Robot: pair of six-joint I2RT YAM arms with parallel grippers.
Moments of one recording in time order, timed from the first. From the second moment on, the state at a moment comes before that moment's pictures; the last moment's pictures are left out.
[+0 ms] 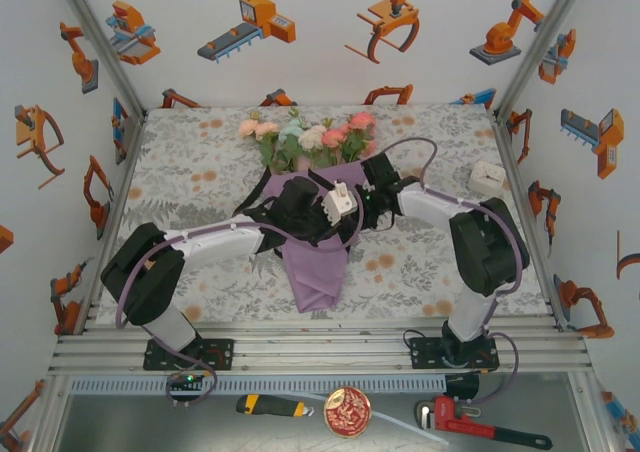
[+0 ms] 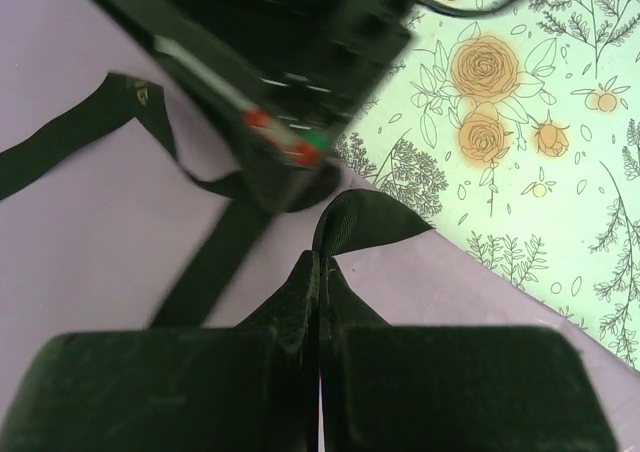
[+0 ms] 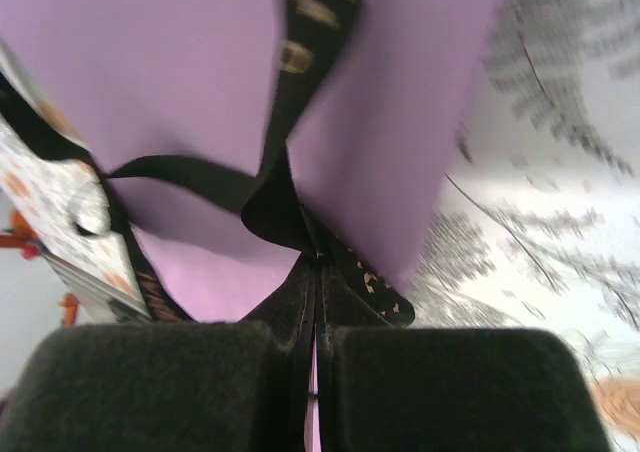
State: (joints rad) left arm -0.88 1.63 0.97 0.02 0.25 0.29; right arm 0.49 1.77 1.07 -0.38 -0.36 0.78
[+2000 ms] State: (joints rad) left arm -0.87 1.52 0.79 0.03 -0.15 -1.19; right arm 0.43 1.69 0.96 -0.13 -0.69 0.64
